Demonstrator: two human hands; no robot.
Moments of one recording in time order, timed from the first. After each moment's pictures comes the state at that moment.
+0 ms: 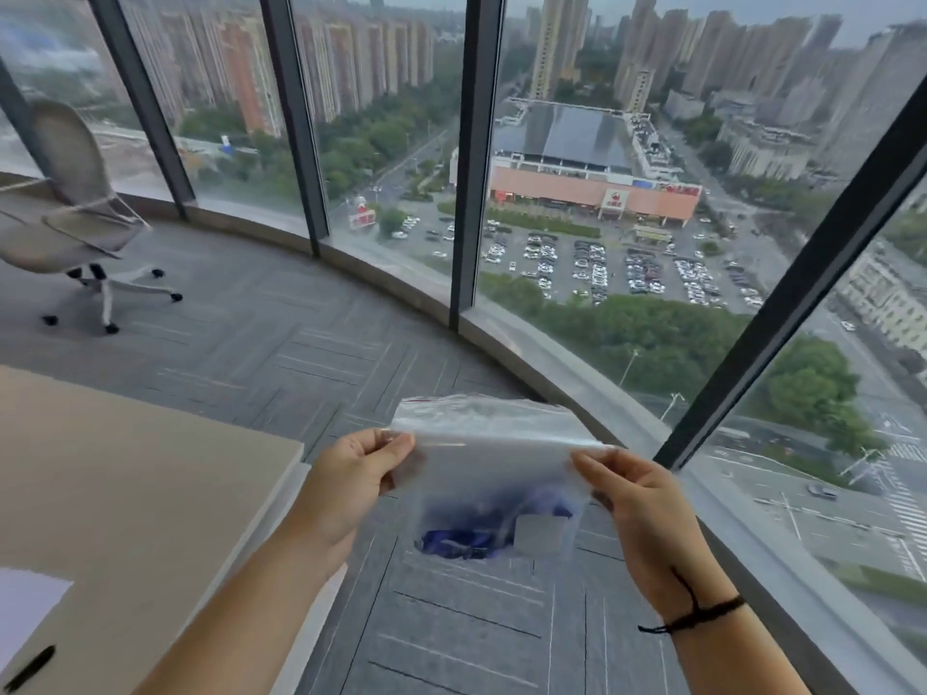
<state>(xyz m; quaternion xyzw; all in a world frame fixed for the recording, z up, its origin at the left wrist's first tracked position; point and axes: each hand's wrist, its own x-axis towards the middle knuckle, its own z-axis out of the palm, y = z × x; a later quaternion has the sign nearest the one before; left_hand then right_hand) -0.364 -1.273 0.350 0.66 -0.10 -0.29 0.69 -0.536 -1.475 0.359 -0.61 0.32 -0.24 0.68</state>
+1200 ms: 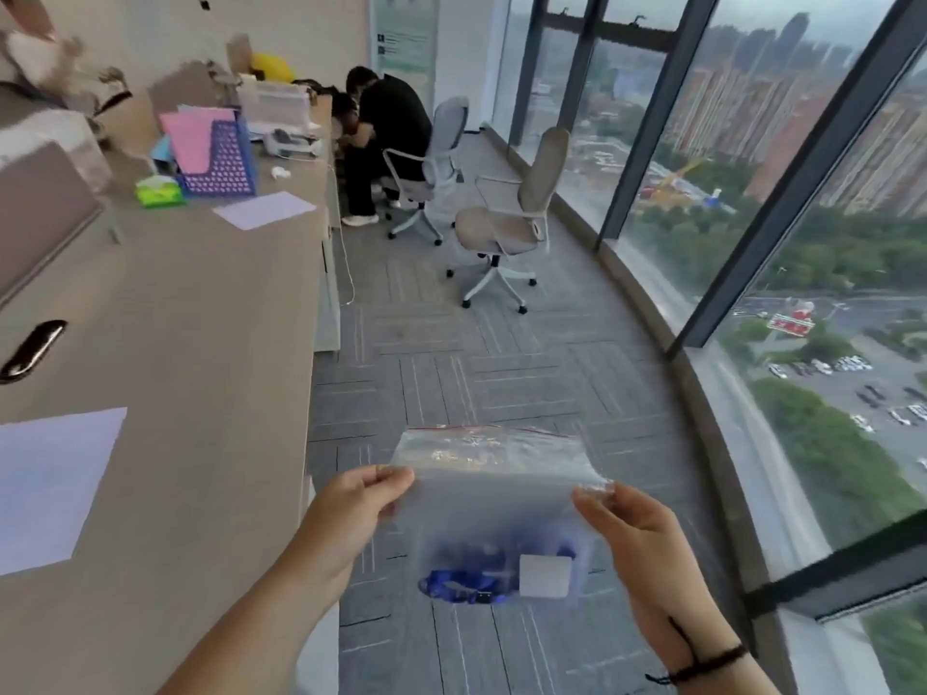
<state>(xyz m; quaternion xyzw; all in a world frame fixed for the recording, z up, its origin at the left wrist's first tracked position) 0.098 -1.382 0.300 0.62 0.29 0.07 0.72 0.197 -1.633 0.331 -0.74 -0.06 0.15 0.66</state>
